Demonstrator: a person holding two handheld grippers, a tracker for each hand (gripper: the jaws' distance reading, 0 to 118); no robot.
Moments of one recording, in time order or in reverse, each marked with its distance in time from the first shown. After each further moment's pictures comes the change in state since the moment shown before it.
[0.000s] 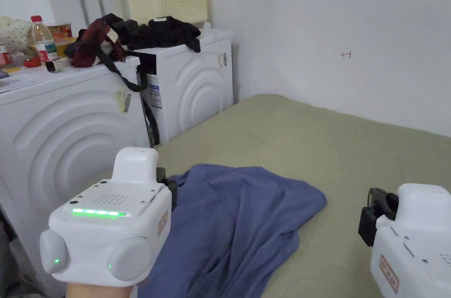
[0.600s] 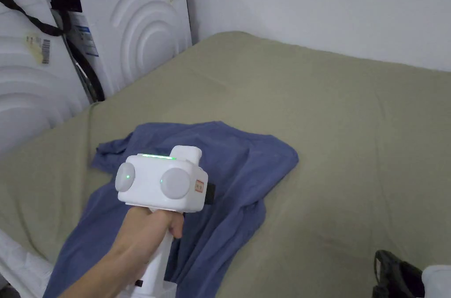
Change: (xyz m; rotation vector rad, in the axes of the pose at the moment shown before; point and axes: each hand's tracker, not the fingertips) left arm 0.128 -0.077 -0.288 -0.668 -0.265 -0.097; right arm 0.051 -0.101 -0.024 -0.282 -0.050 -0.013
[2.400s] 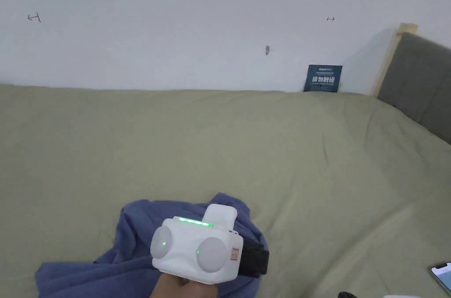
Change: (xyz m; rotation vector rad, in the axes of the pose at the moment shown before) left arm 0.466 -0.115 0.078 0.044 -0.549 -0.531; right arm 0.221 -0.068 0.231 -0.026 -0.527 -0.279
